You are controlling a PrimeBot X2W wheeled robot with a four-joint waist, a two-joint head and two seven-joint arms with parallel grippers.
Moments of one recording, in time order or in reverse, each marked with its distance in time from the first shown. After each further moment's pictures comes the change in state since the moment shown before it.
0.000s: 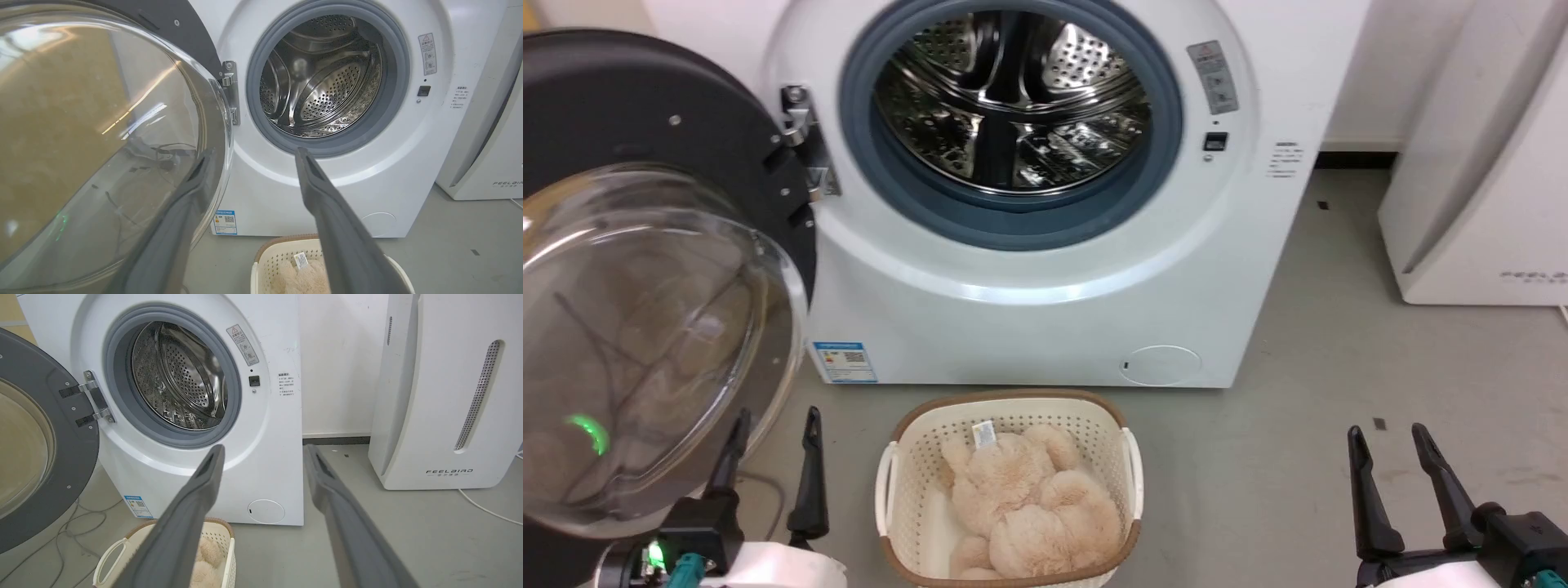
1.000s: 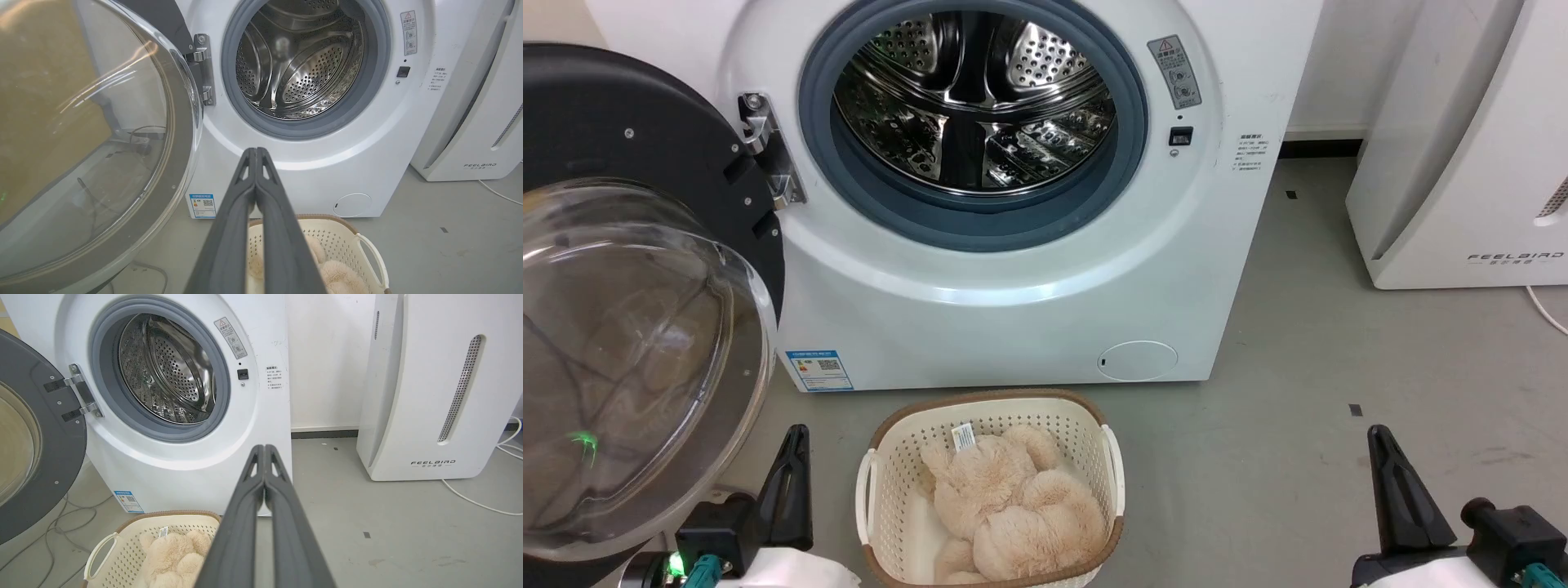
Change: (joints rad) left arm 0.013 -0.006 -0.030 0.030 -0.030 0.011 0.029; right arm -0.002 0.000 0.008 -0.003 -0.011 0.000 0.027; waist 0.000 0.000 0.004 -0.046
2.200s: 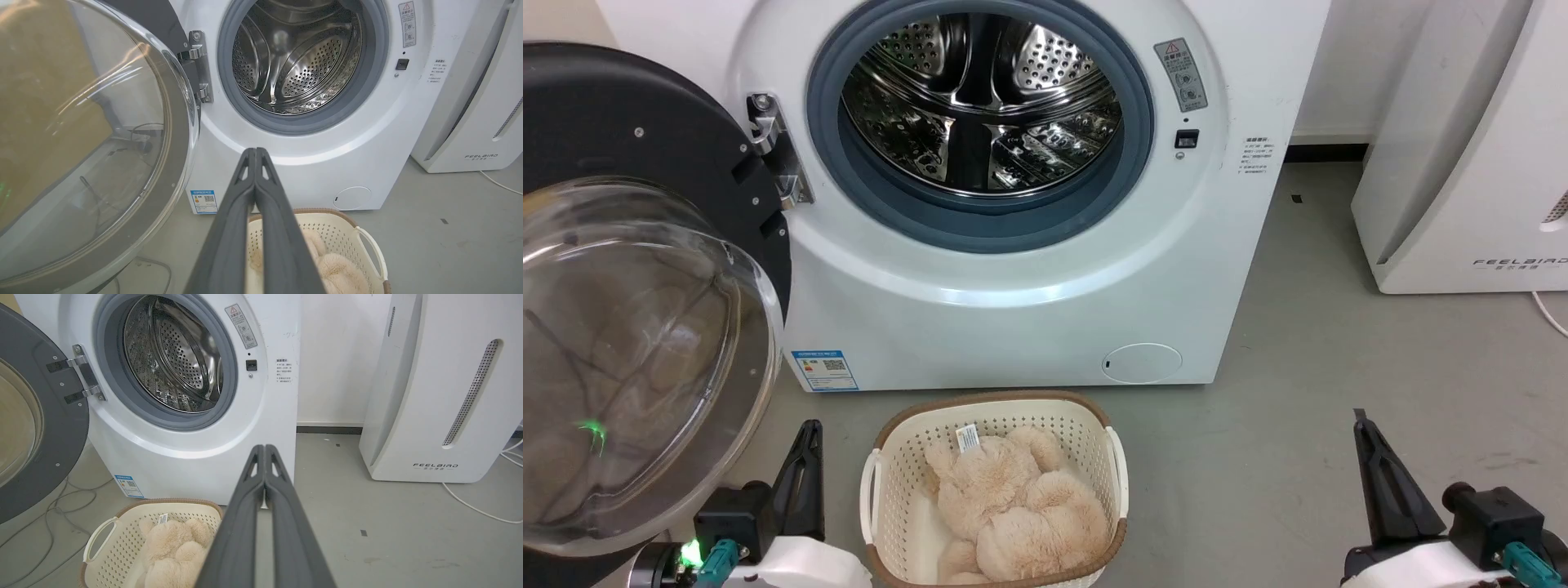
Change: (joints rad) left arm 0.000 -0.001 -0.032 -0.040 0.016 0.026 0.071; right arm -0.014 0.000 0.011 -0.015 -0.049 0.000 0.072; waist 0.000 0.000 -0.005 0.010
